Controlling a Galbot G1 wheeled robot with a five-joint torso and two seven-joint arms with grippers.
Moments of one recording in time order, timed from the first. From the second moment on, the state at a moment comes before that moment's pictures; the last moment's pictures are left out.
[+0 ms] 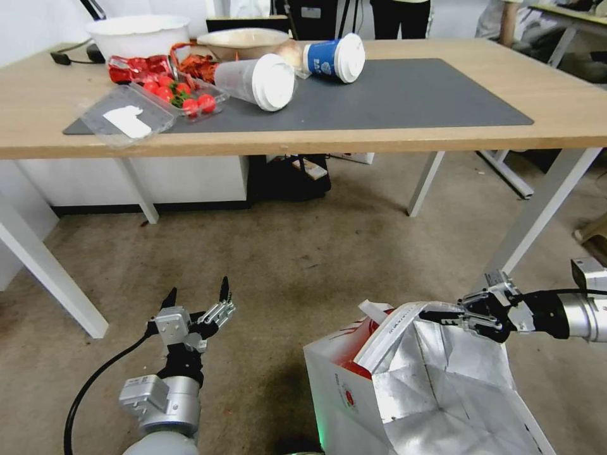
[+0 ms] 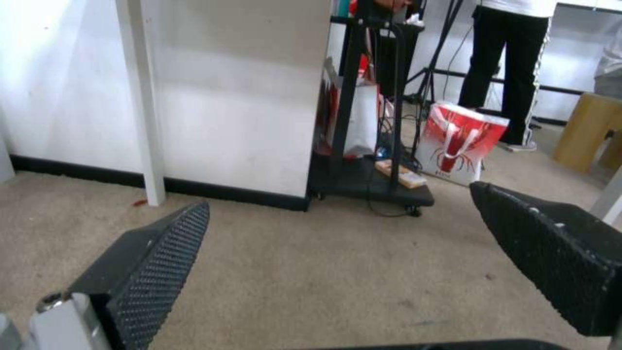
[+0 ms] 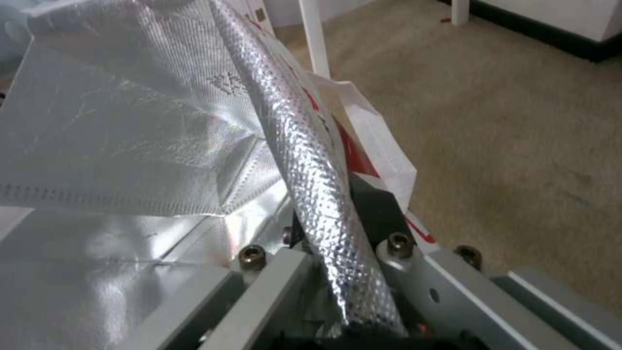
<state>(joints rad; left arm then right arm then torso) 1.79 -1.32 -0.37 -2.35 -0.30 0.00 -0.38 -1.56 0.38 0.83 1.92 0.92 -0.32 -1.14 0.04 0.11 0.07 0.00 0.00</state>
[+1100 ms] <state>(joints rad) 1.80 -1.33 -0.37 -2.36 -0.28 0.00 -0.38 -1.58 0.35 0.88 1.97 0.98 -0.34 -1.14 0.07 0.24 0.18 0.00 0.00</state>
